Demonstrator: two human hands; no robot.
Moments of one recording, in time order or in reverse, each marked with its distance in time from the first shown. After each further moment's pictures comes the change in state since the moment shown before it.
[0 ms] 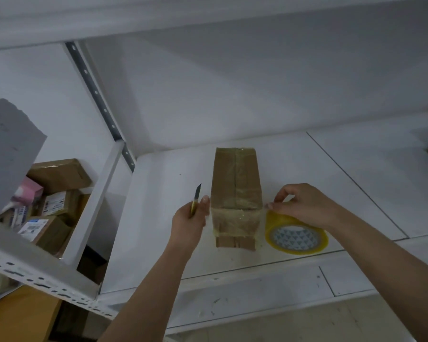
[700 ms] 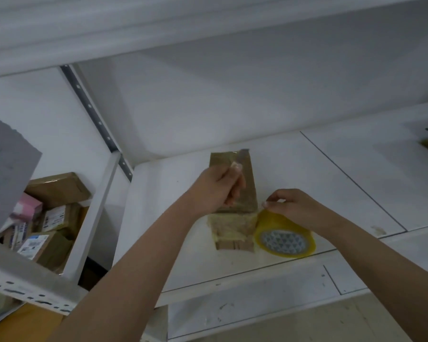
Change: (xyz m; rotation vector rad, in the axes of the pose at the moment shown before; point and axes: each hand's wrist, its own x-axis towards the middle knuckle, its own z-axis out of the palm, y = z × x) left_hand 0.011 0.109 0.010 0.179 -0.479 0.338; right_hand -0.002 -0.003 0.011 0.223 -0.007 0.019
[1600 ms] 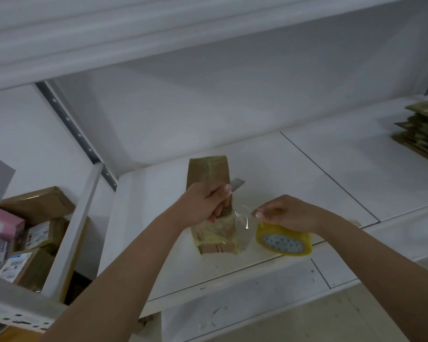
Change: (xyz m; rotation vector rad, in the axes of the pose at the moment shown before) left_hand 0.006 -0.009 0.018 0.158 -0.150 0.044; right_hand -0.011 0.031 -0.026 -0.107 -0.165 -0.072
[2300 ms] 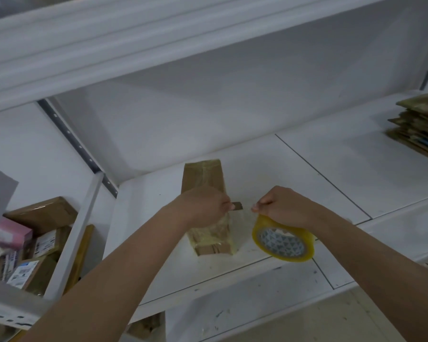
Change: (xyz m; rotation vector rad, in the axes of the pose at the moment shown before) left_hand 0.006 0.056 0.012 0.819 -0.318 -0.056; right_hand -0.021 -0.016 -0.014 -0.098 0.152 0.028
